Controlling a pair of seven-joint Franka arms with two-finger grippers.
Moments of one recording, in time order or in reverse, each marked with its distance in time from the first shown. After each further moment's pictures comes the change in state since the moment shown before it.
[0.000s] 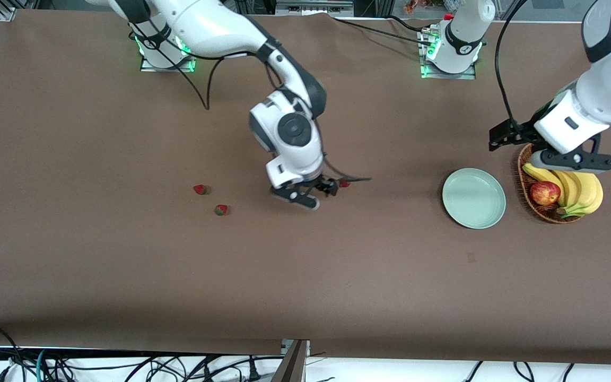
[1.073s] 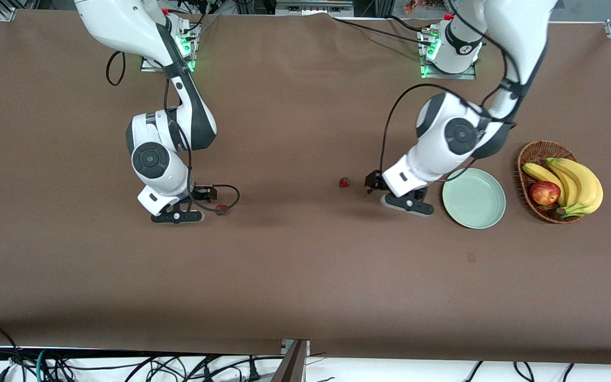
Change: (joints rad) left arm -0.266 0.368 -0.092 -0.278 -0.040 0.884 -0.088; right arm -0.086 -0.316 -0.281 -0.702 0.021 0.228 -0.762
